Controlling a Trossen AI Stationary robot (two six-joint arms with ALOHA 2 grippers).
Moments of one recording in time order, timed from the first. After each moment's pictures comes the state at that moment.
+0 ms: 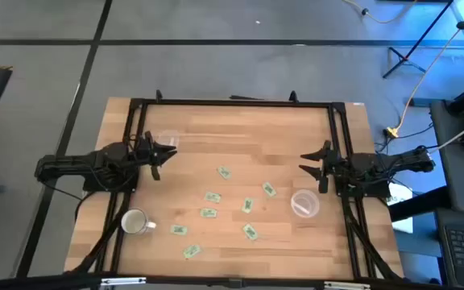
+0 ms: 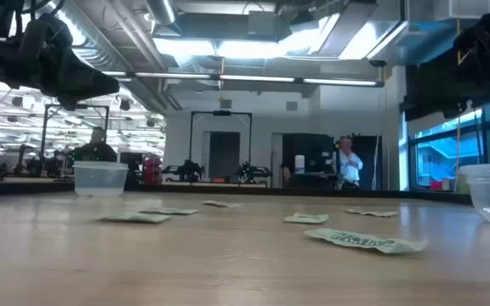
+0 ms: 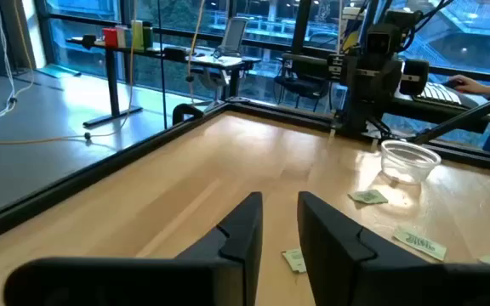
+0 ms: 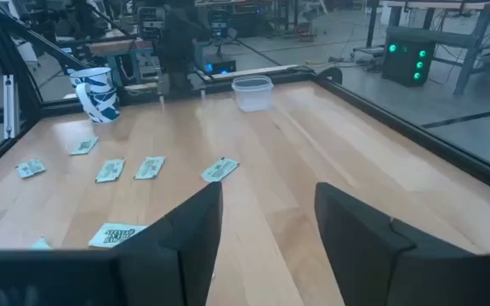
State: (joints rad) left arm 0.06 0.00 0.07 -0.14 -0.29 -0.17; right arm 0.23 0.00 0.09 -0.24 0.45 0.15
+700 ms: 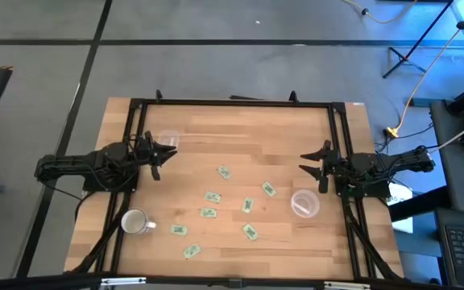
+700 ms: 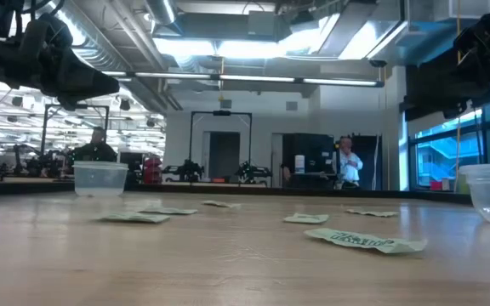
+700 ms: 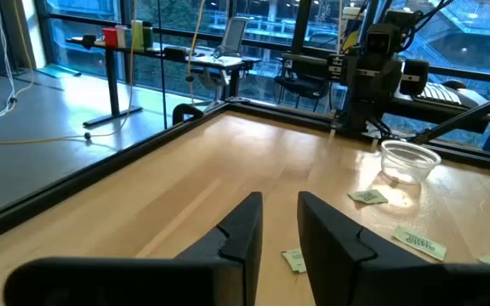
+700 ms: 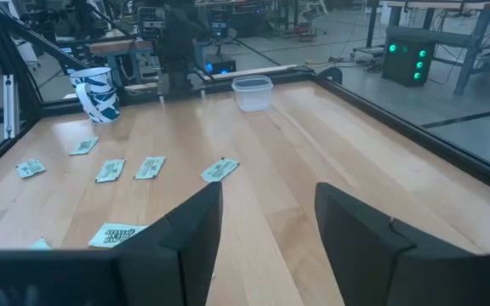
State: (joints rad) left arm 0.06 0.00 0.07 -0.14 -0.29 -0.17; right arm 0.23 0.00 0.09 -0.24 0.45 0.15
